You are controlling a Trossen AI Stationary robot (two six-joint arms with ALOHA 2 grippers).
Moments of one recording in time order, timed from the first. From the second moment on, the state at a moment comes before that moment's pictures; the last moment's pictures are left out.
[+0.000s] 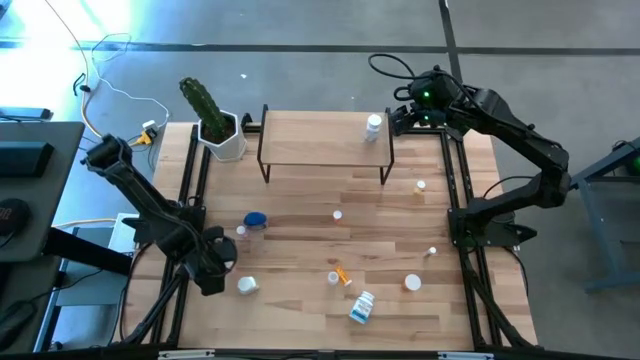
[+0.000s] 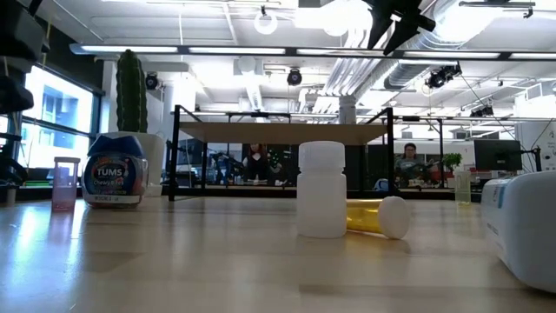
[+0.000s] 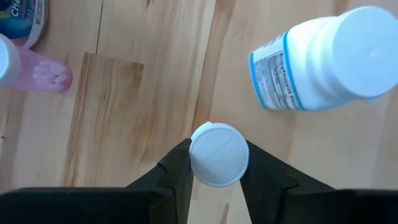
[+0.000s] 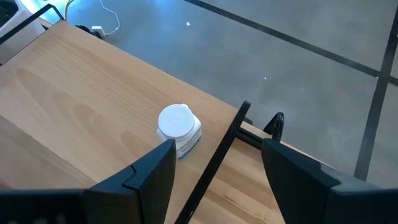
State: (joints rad) left arm -0.71 1.11 0.59 -0.74 -0.19 -1.00; right arm -0.54 1.33 1.62 -1.10 0.34 0.36
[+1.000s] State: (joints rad) left arm -0.49 0.88 0.63 -0.74 -0.19 -0.76; right arm -0.54 1.33 1.62 -1.10 0.34 0.41
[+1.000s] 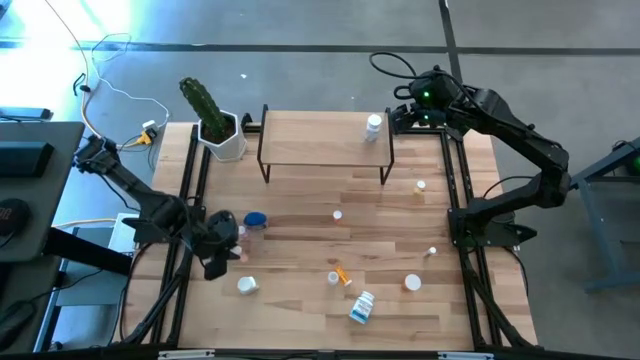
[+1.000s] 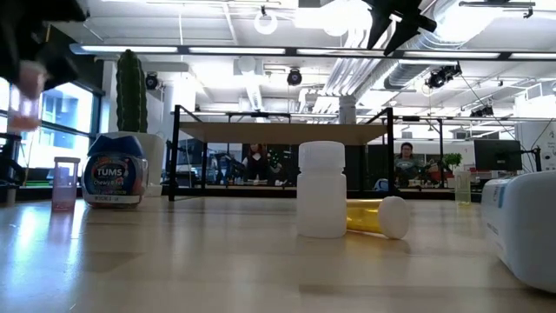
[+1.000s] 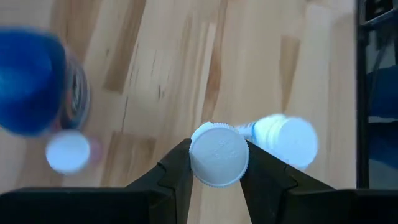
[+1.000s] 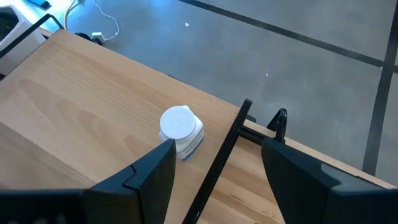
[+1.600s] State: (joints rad) left arm -0.18 0.88 0.89 -0.82 -0.19 -0.34; right arm -0.54 1.33 1.62 -1.10 0.34 0.45
